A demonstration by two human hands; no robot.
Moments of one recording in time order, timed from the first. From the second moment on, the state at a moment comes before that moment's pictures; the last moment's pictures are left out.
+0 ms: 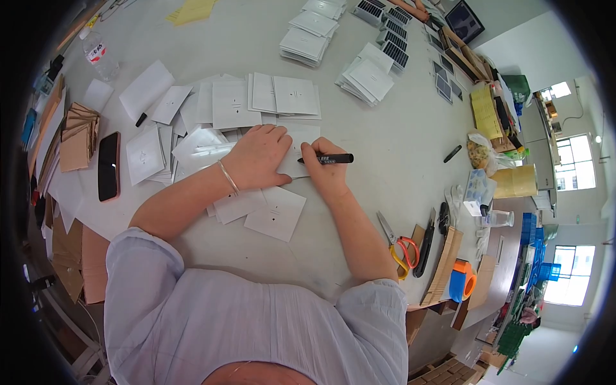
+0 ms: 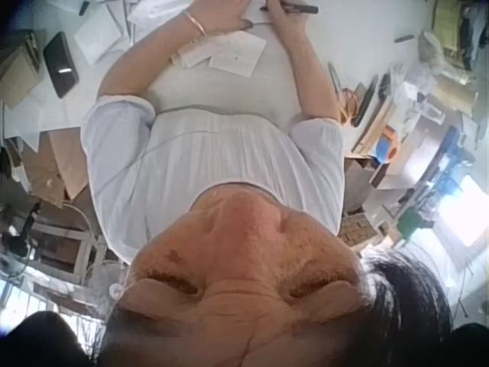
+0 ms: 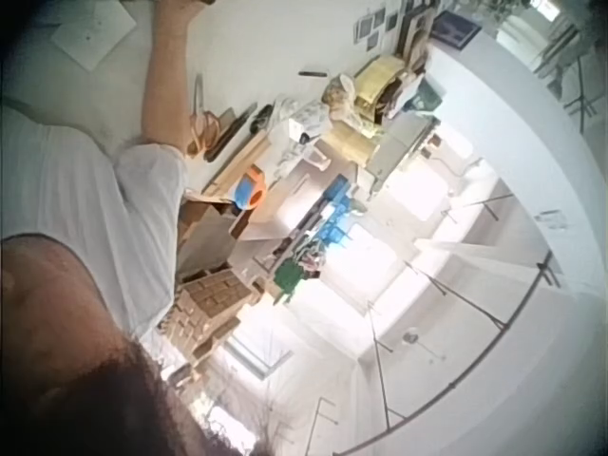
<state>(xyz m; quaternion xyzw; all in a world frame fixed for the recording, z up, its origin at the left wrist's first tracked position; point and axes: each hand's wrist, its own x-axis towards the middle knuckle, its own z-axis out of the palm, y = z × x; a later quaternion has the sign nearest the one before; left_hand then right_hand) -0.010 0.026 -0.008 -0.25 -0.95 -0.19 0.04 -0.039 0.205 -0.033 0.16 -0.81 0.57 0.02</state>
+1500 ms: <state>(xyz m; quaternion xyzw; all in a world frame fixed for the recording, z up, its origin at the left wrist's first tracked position) -0.010 0.028 -0.005 -0.25 -0.95 -0.18 0.02 -0.046 0.193 -0.034 0.16 -0.82 0.54 0.08</state>
